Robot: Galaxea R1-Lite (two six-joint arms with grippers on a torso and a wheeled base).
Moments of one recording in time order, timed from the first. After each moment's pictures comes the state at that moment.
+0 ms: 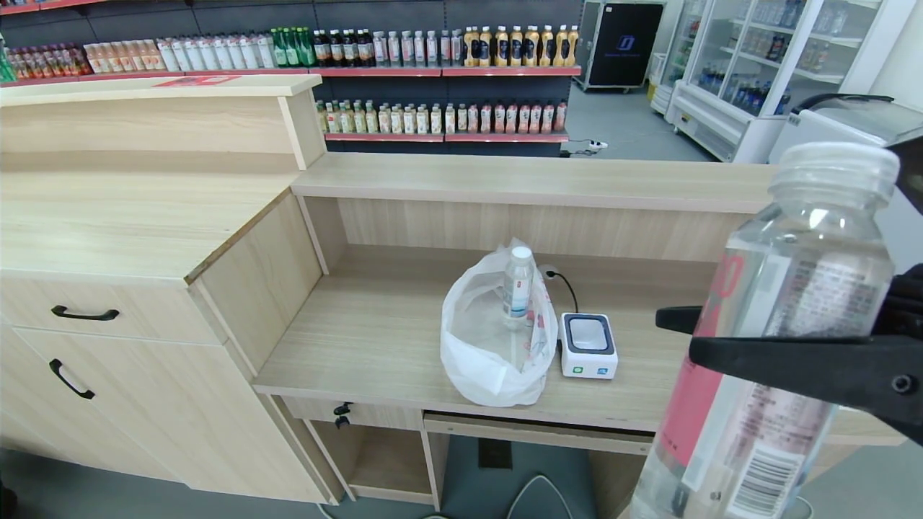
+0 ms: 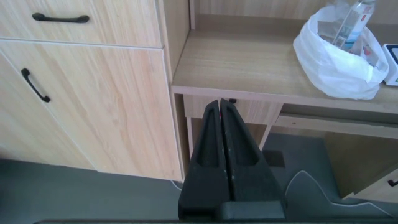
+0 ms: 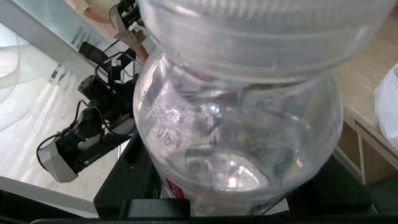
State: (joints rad) left arm 0.00 0.00 0.00 0.00 0.01 0.00; right arm 0.64 1.17 -0.77 -0.34 0.63 0.33
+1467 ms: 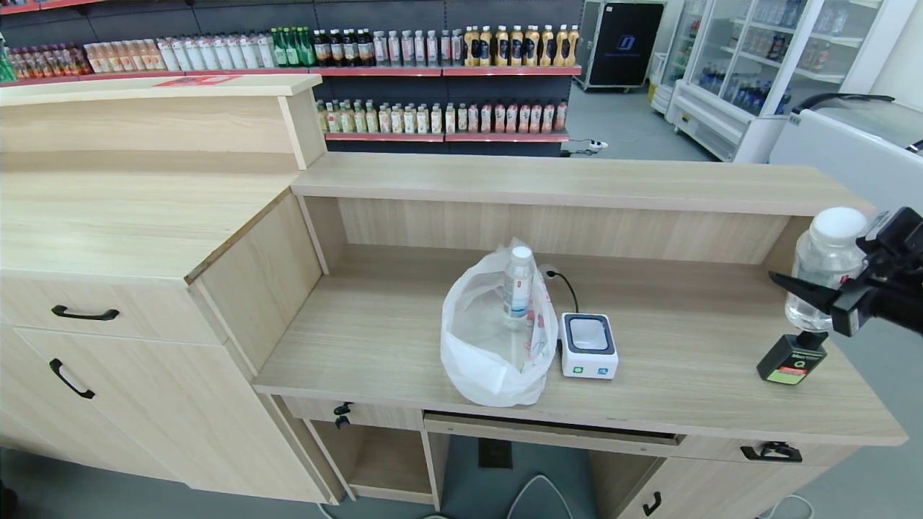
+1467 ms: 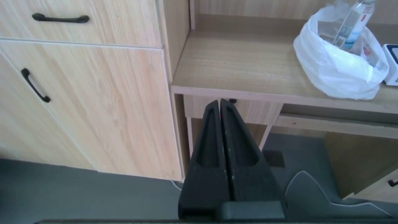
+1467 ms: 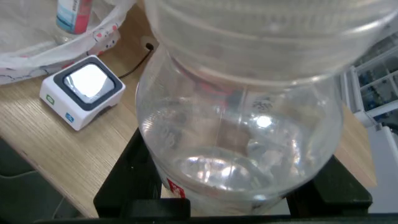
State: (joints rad) left arm 0.00 0.00 0.00 0.00 0.01 0.00; right arm -0.32 1.59 -0.64 -0.85 0.64 -0.81
